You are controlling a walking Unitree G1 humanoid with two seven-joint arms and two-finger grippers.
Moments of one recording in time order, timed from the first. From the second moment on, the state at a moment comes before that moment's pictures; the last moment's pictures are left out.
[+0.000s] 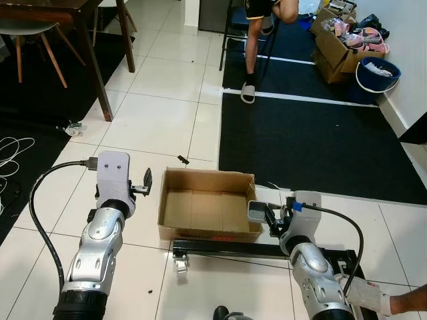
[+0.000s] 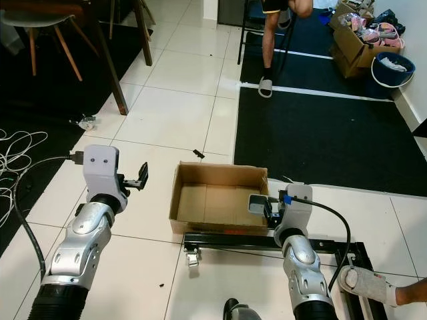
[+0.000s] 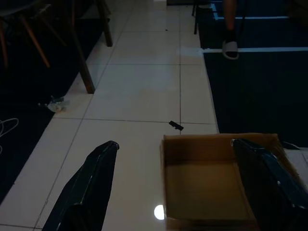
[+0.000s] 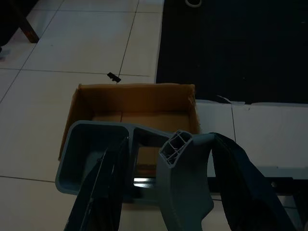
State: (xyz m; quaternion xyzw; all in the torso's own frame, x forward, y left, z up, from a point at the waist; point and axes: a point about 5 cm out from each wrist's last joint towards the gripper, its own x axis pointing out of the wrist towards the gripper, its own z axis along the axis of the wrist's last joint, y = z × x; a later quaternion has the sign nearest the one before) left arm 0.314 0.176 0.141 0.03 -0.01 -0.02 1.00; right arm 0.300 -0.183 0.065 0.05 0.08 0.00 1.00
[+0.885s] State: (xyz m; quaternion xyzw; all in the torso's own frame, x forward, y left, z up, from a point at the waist) left arm 0.313 0.176 0.139 0.01 0.00 -0.03 1.00; right arm 0.300 -0.177 0.065 0.05 0.08 0.00 1.00
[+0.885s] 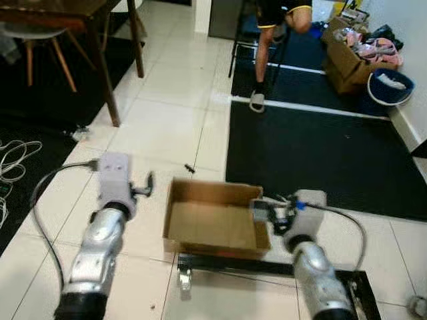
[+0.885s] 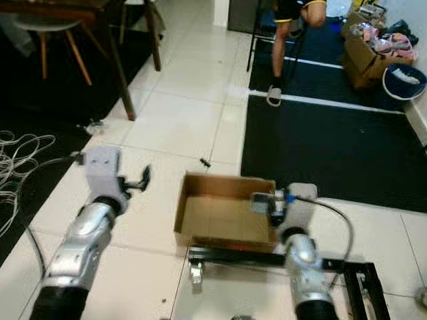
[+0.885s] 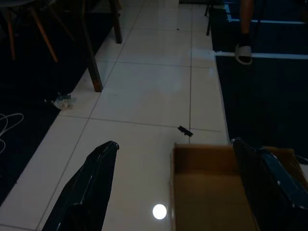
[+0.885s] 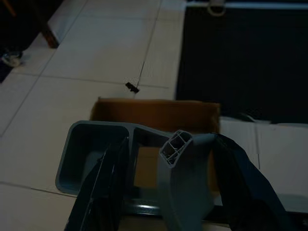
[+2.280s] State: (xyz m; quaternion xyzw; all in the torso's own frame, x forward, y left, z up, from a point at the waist) left arm 0.330 0.170 0.152 0.03 -0.02 -0.04 1.00; right arm 0.381 -0.175 0.139 0.02 0.01 0.00 1.00
